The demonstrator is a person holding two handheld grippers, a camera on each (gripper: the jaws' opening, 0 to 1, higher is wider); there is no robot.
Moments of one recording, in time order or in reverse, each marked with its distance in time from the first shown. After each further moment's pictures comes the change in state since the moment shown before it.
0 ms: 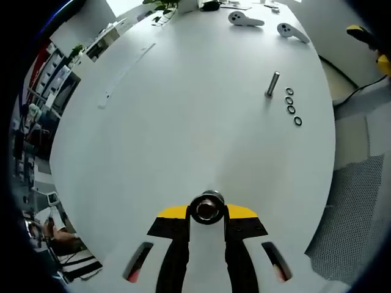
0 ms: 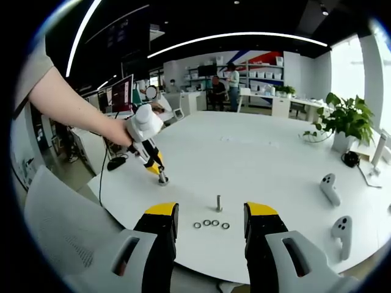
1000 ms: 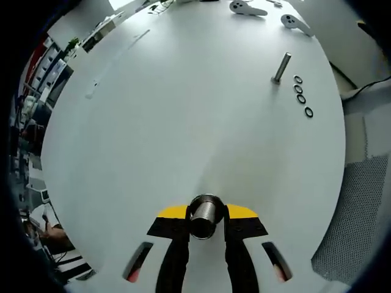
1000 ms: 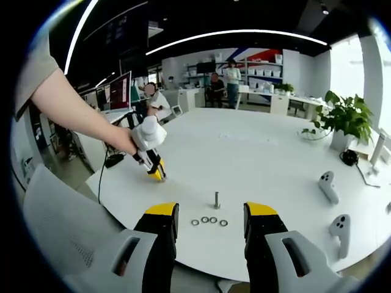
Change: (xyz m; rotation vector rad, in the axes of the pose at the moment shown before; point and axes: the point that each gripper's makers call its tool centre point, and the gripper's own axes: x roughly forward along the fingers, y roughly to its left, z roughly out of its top) left arm 0.034 -0.007 -0.010 -0.021 0.026 -0.044; right arm 0.001 -0.002 -0.004 -0.005 0.024 -0.012
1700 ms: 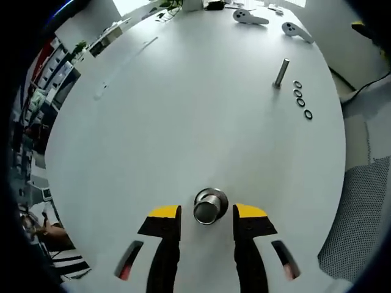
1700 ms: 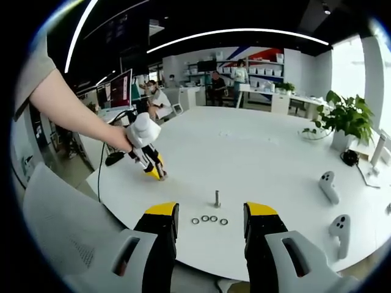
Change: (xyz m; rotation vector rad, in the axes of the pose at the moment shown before) left arm -0.015 0.004 -0.005 -0.037 -0.097 0.048; right arm 0.000 0.001 -0.001 -0.009 0.010 0.004
